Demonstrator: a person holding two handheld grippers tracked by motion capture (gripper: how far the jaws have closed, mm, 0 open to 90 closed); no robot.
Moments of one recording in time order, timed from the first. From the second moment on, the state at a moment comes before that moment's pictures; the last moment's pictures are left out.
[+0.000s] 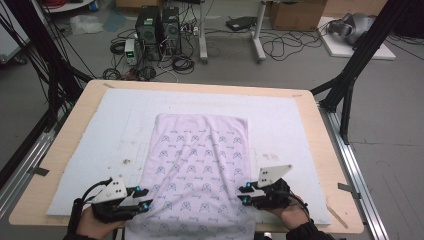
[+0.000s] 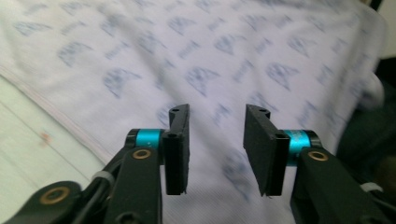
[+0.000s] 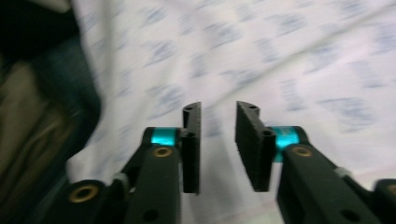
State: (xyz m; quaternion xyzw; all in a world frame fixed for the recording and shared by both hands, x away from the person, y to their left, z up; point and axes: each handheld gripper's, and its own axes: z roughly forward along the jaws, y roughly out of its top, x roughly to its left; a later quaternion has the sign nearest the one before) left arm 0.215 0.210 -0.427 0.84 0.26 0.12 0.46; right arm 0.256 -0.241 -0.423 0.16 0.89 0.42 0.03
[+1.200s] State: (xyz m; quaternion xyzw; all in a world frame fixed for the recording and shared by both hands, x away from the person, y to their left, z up) left arm 0.285 0.199 -0.420 0.82 0.30 0.15 0.46; right arm 0.323 -0.240 -0.409 0.25 0.85 0.45 0.08
